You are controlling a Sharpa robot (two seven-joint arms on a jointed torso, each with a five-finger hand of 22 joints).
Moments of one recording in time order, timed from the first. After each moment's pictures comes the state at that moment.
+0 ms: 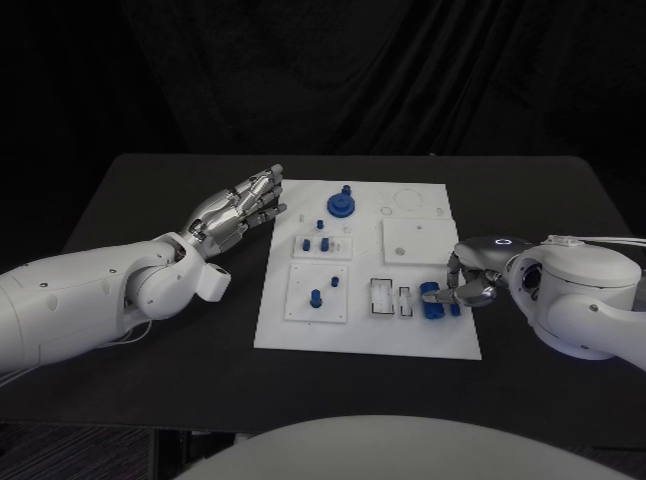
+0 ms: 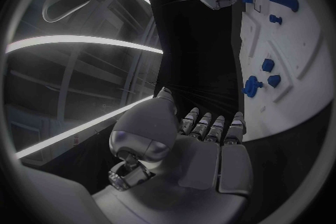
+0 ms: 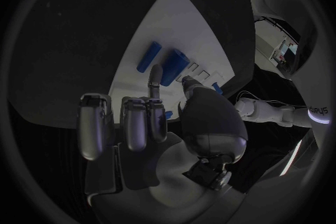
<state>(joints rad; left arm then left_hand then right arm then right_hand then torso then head) 1.15 -0.87 -0.21 1.39 -0.17 0.07 0.64 1.12 0.29 -0.25 0.28 0.22 0.14 -0.03 0.02 0.02 0.02 0.09 0.06 0.01 0.00 0.14 0.00 0.00 0.17 0.02 0.26 0.01 0.04 1.28 -1.10 -0.25 1.93 -1.57 0.00 -0.63 0.89 -0.09 0.10 0.29 0.17 1.06 0.01 0.49 0.74 1.46 -0.05 1.57 1.31 1.47 -0.12 1.57 1.31 0.02 1.47 -0.01 1.50 1.31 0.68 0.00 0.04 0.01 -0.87</state>
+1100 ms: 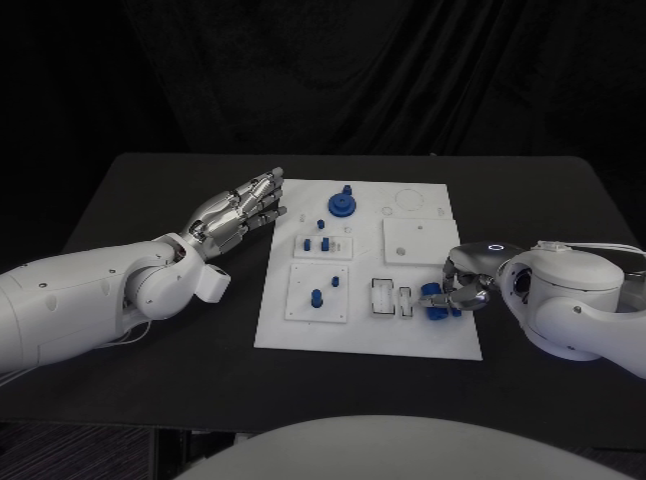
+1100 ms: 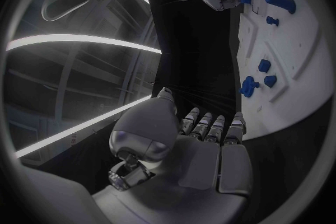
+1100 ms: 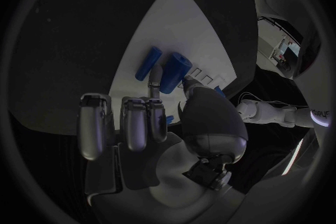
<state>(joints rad) 1.15 -0.88 -0.21 1.39 -0.17 0.08 0.62 1.13 0.28 -0.25 0.27 0.23 0.14 -0.02 0.02 0.02 0.02 0.10 0.06 0.01 0.00 0.14 0.00 0.00 0.17 0.02 0.26 0.01 0.04 1.24 -1.06 -0.25 1.88 -1.57 -0.01 -0.62 0.91 -0.10 0.10 0.29 0.16 1.06 0.01 0.48 0.74 1.46 -0.05 1.57 1.31 1.47 -0.12 1.56 1.31 0.02 1.47 -0.01 1.50 1.31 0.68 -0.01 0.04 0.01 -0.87</state>
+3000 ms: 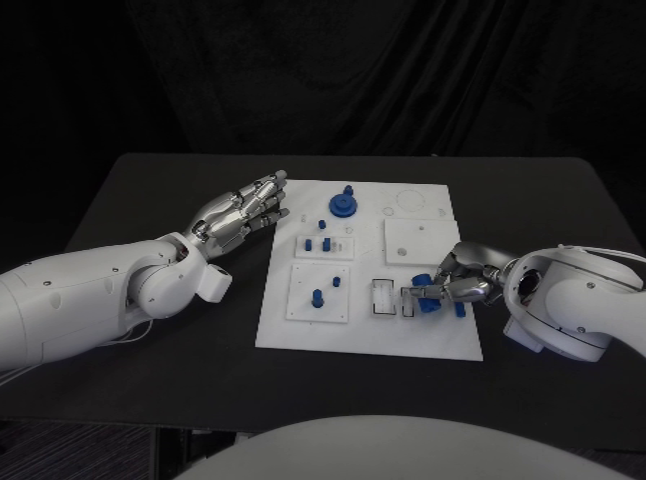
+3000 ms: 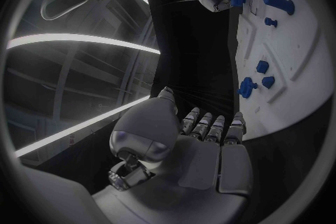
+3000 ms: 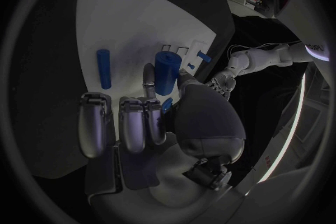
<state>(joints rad) 1.15 -0.87 -0.21 1.39 -0.17 0.09 0.61 1.15 0.29 -0.23 0.26 0.26 0.15 -0.01 0.02 0.02 0.02 0.10 0.06 0.01 0.00 0.14 0.00 0.00 0.17 0.02 0.26 0.01 0.04 1.25 -1.07 -0.25 1.89 -1.12 -0.24 -0.52 1.10 -0.05 0.11 0.20 0.17 1.07 0.02 0.34 0.69 1.46 -0.04 1.57 1.31 1.47 -0.11 1.56 1.31 0.02 1.47 0.00 1.49 1.31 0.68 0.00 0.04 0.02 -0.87</state>
